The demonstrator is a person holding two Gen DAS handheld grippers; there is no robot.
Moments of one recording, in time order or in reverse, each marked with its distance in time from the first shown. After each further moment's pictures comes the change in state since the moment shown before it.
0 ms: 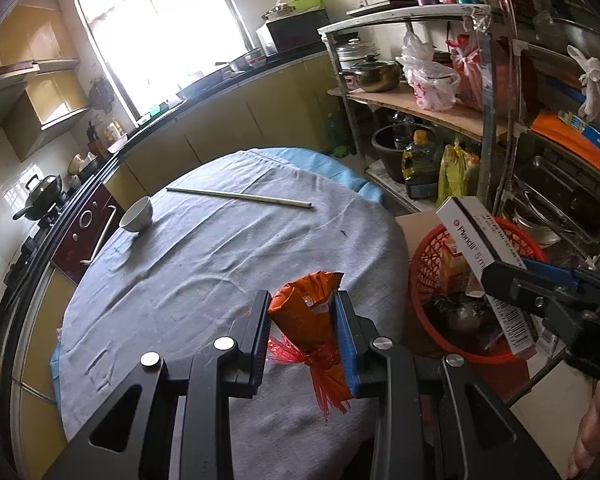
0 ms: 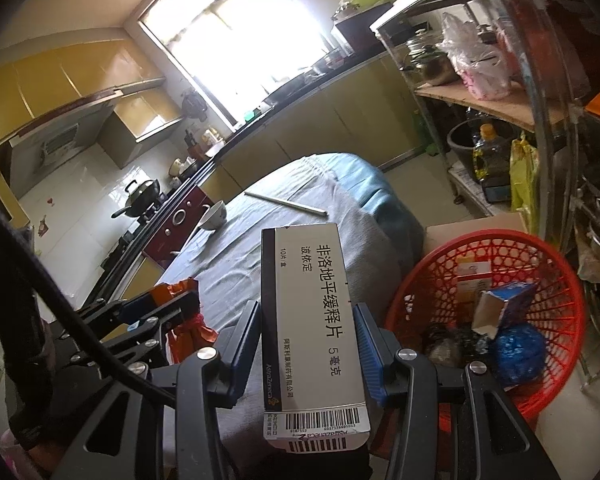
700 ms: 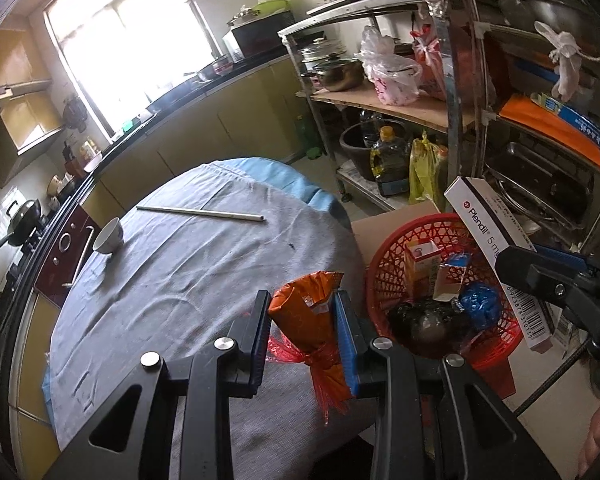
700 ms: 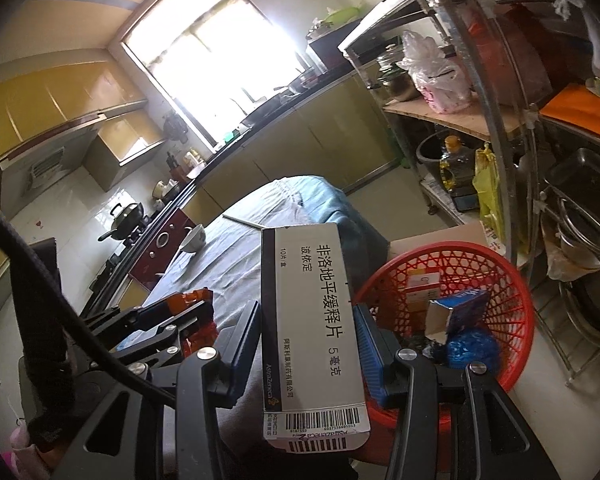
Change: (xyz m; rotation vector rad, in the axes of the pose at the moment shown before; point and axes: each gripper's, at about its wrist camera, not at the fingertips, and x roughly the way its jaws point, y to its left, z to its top) left arm 0.006 -0.051 0.015 0.081 -0.005 -0.052; right arm -0.040 -0.038 0.007 0.048 -0.060 -0.059
